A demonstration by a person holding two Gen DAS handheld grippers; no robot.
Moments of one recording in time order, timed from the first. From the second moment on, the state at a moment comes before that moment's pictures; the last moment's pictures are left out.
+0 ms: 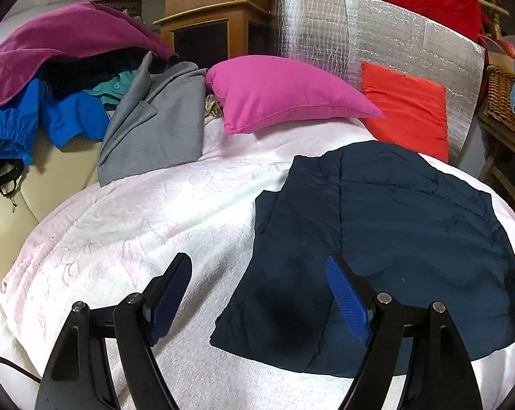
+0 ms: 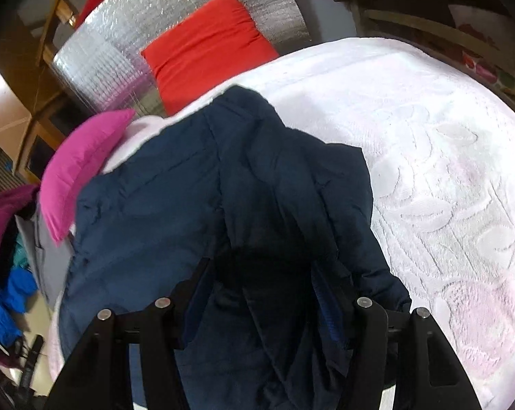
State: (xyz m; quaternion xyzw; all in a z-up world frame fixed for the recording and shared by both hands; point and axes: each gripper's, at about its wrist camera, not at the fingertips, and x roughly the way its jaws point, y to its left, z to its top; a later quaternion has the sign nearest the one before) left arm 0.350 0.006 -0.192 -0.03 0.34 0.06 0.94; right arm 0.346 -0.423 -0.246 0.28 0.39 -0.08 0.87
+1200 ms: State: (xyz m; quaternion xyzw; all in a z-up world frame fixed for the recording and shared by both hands) left arm 0.434 0.061 -0.277 -0.33 0.50 -0.11 0.79; right arm 0.369 -0.497 -0.299 0.46 0.41 0.08 0.79
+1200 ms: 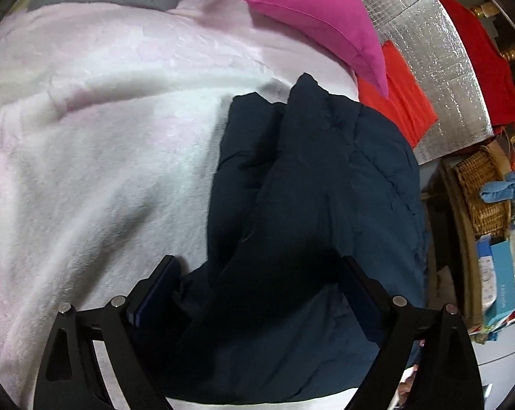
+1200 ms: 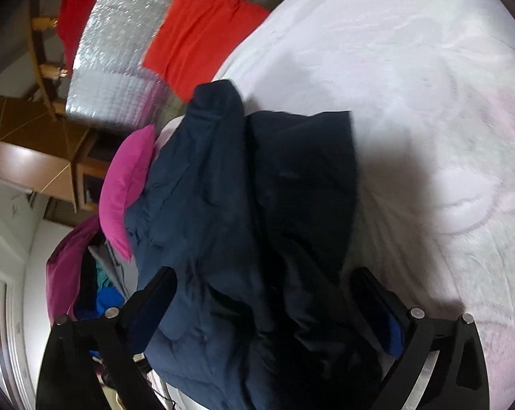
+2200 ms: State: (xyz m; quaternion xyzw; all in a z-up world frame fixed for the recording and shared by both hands) left arm 0.444 0.045 -0.253 -0.32 0.47 -0.07 0.82; right arm 0.384 -0.467 -0.275 0.42 0.39 0.00 0.82
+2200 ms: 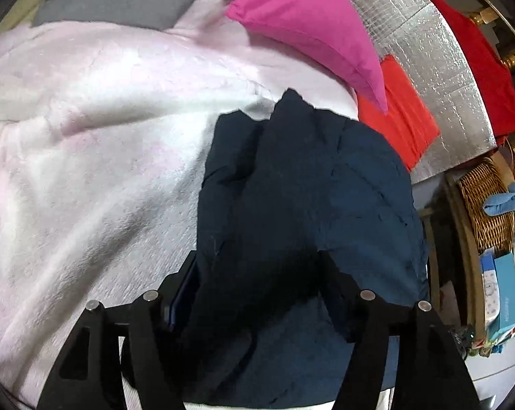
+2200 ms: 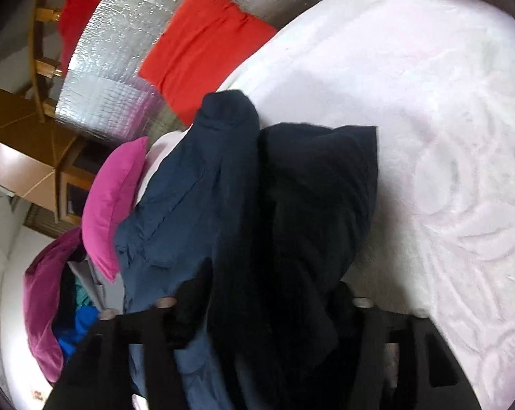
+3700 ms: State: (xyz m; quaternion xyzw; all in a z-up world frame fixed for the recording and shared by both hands) left arm 0.390 -0.053 -0.233 -0.02 0.43 -0.02 0.90; right arm 0.344 -0.354 -0.219 0.19 0.40 0.01 0.90
